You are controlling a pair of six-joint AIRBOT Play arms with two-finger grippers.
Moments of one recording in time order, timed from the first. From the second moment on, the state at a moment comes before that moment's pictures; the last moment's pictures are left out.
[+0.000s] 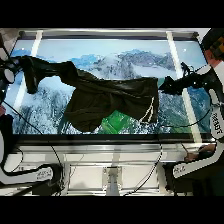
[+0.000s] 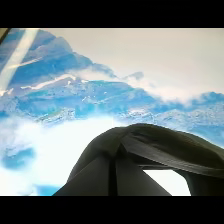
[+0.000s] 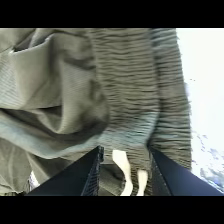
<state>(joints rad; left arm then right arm) 0.24 -1.43 1.30 1.66 -0.31 -1.56 -0.25 -1.70 1.45 -0.98 1.26 1.46</state>
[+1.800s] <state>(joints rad) -0.04 -0.95 1.31 1.54 -0.88 -1.40 -0.21 -1.52 1.60 -0.80 1.44 1.24</state>
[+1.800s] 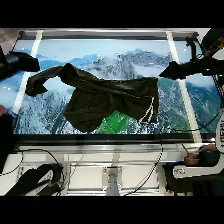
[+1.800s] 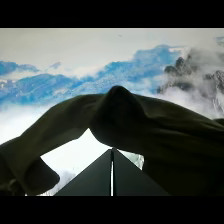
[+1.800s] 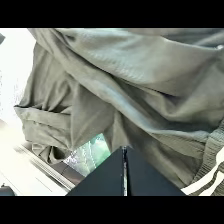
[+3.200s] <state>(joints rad) -0.16 -1.41 1.20 1.37 -1.45 -0.65 -0.21 -1.38 1.60 -0.82 1.67 1.08</state>
